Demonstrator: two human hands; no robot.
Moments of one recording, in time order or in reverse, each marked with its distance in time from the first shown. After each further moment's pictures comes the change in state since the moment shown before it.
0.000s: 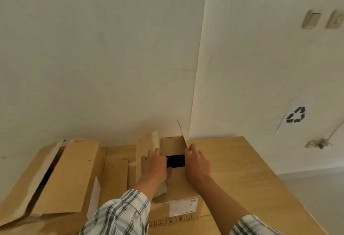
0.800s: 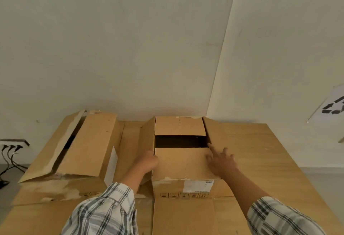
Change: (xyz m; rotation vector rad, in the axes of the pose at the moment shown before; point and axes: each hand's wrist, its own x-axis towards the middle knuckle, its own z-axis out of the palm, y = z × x) left_hand -0.036 -0.061 0.032 -0.755 -0.346 -0.460; right_hand 0.013 0.063 0.077 0.021 -0.453 0.139
